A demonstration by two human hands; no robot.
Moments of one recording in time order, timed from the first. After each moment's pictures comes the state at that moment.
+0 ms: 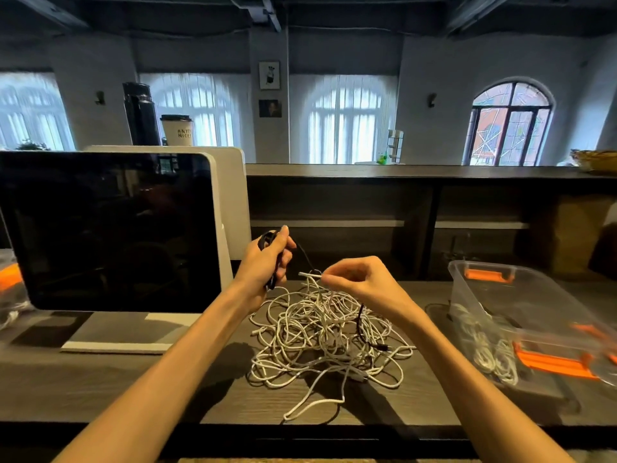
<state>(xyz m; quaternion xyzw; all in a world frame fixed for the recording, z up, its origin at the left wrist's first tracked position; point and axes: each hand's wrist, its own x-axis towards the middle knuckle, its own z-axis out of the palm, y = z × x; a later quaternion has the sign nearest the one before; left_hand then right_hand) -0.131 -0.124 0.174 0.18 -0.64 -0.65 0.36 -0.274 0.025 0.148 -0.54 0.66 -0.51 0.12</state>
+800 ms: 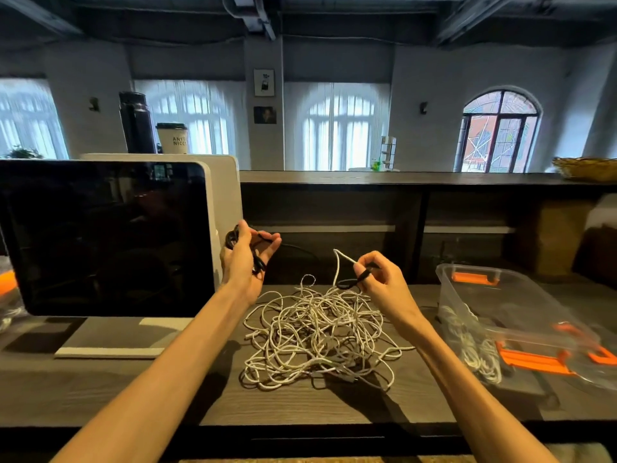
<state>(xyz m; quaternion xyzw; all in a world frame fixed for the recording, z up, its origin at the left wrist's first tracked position) -0.140 -0.129 0.182 0.13 -0.35 -0.78 0.51 -0.292 0.047 0.134 -0.43 0.66 -0.61 0.04</state>
